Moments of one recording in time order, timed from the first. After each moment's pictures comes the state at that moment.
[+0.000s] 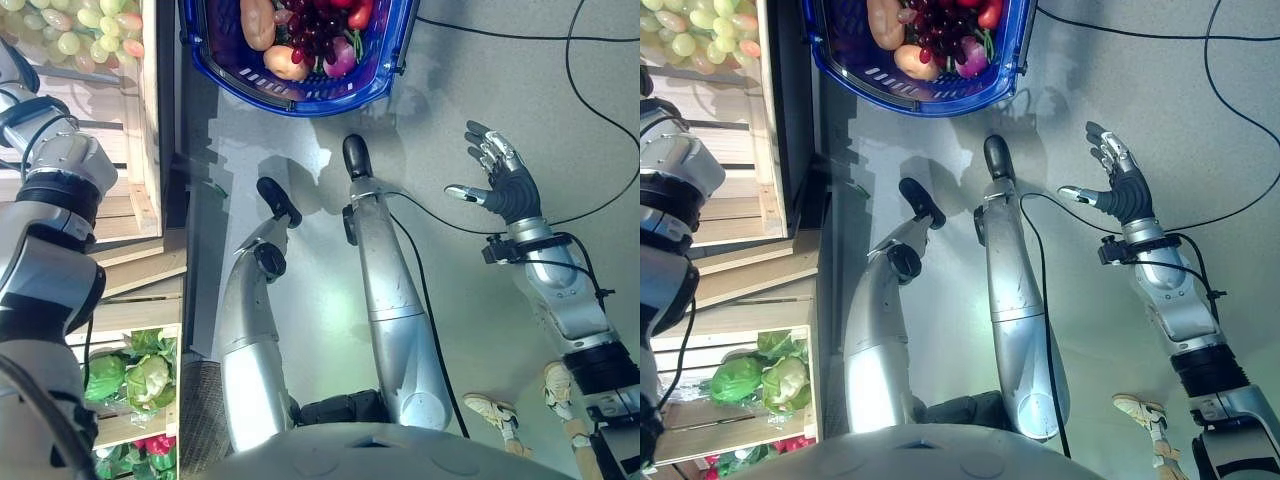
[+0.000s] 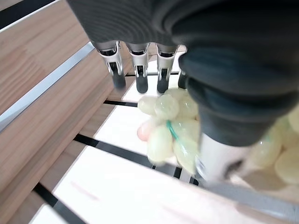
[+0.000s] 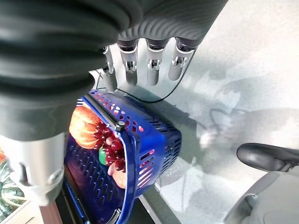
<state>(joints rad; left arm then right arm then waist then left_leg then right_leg) -1.16 0.86 -0.65 1.00 0.56 0.78 0.51 -0.17 -0.77 0.17 0.03 0.41 -0.30 -0.06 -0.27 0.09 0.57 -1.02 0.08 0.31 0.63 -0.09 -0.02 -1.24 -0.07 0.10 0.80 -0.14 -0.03</state>
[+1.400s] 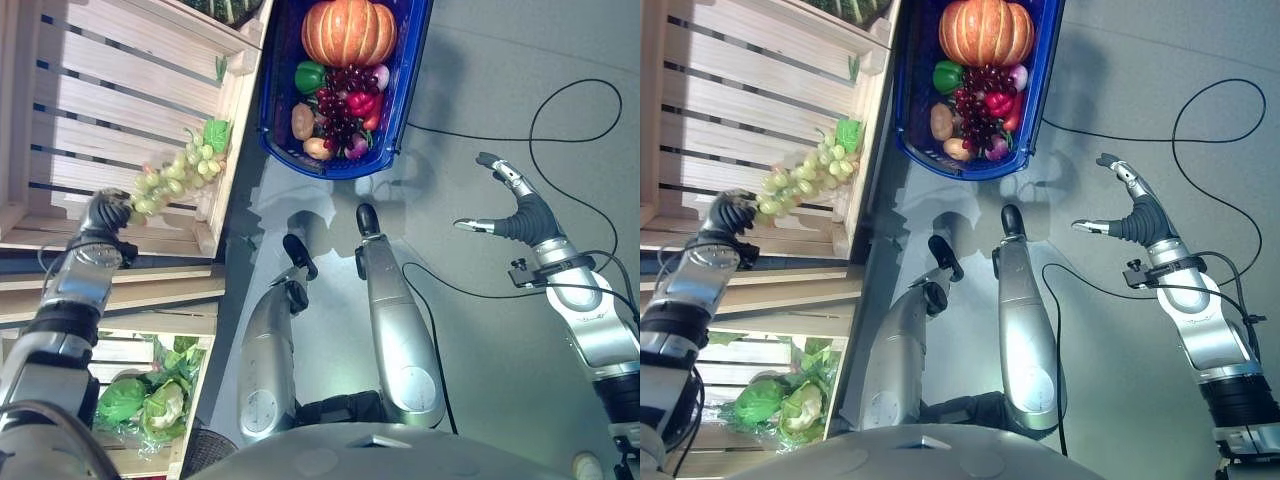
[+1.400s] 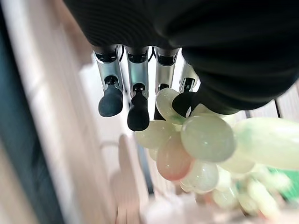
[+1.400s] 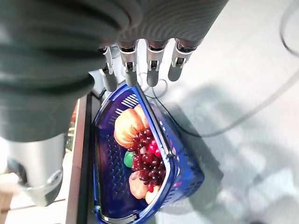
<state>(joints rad) -0.35 0.79 -0.17 0.65 -0.18 0.13 0.12 0.01 -0.81 0.01 -0.05 -0.04 -0.20 -0.05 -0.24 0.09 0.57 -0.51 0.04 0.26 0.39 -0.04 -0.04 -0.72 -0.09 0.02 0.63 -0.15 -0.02</state>
